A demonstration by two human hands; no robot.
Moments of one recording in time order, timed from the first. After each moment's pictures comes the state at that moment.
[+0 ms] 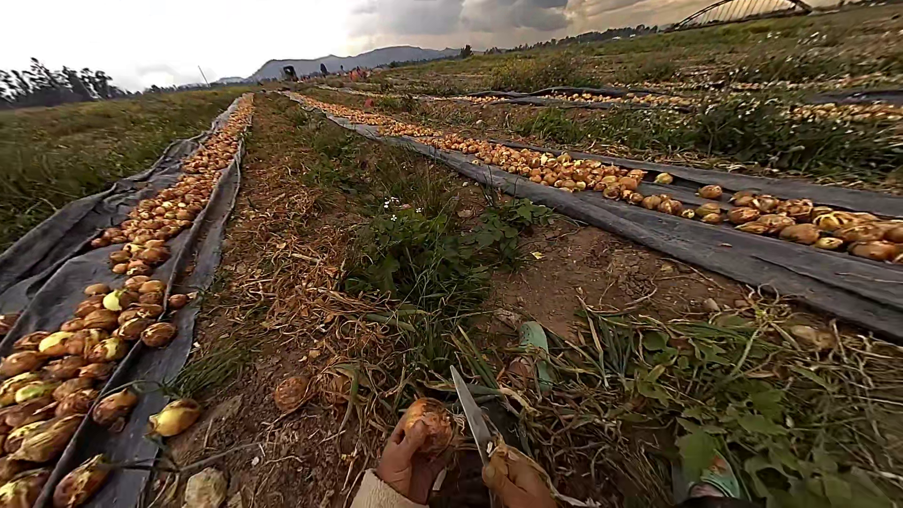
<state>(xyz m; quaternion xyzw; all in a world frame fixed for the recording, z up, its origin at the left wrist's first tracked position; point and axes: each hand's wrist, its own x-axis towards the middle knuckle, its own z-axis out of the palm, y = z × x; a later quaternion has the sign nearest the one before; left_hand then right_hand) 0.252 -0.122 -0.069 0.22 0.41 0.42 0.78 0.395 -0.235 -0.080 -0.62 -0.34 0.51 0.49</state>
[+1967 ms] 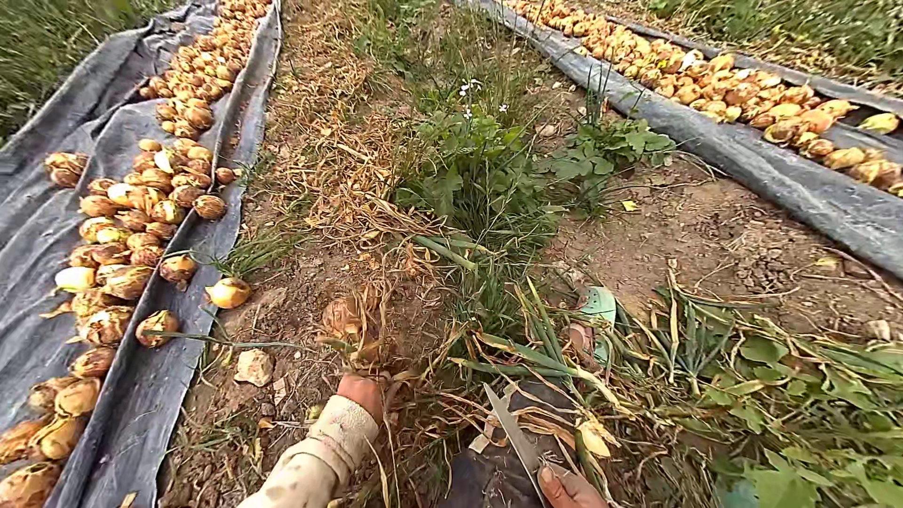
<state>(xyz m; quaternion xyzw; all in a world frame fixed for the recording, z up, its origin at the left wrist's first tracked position) 0.128 -0.034 -0.142 0.77 0.55 -0.25 0.21 0.404 -0.242 -0.123 -0.65 -0.36 0.57 0.34</state>
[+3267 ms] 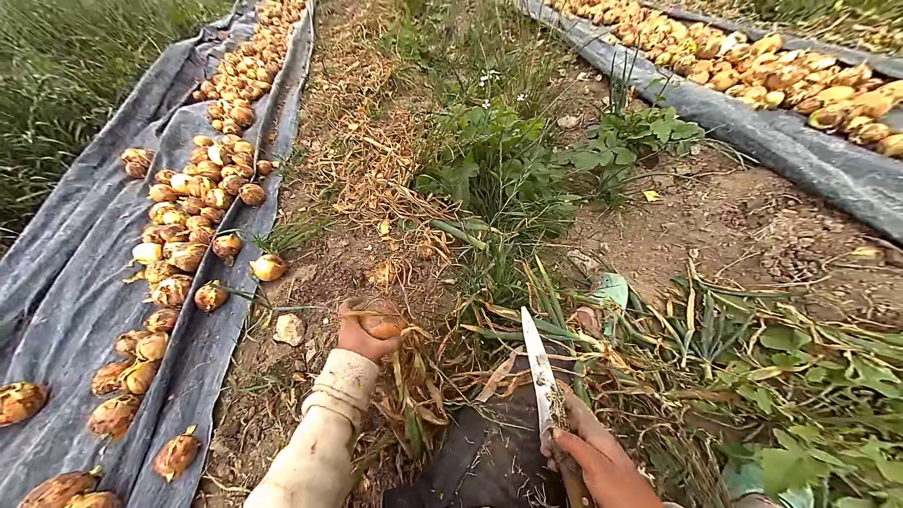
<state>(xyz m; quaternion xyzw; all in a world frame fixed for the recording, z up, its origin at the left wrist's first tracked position) 0.119 -0.049 -0.106 0.56 0.70 0.28 0.34 0.416 -0.246 -0.083 -0.64 -0.33 0.58 0.38</state>
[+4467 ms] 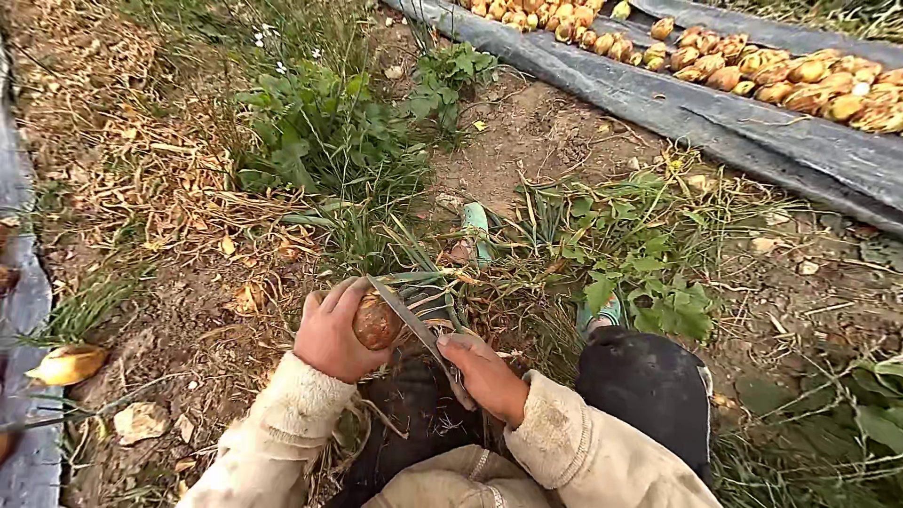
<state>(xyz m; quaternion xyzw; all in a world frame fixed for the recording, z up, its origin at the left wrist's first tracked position) 0.244 -0.087 -0.049 0.92 0.31 0.21 0.14 0.414 -0.247 -0.062 -0.59 -0.23 0.63 0.45</state>
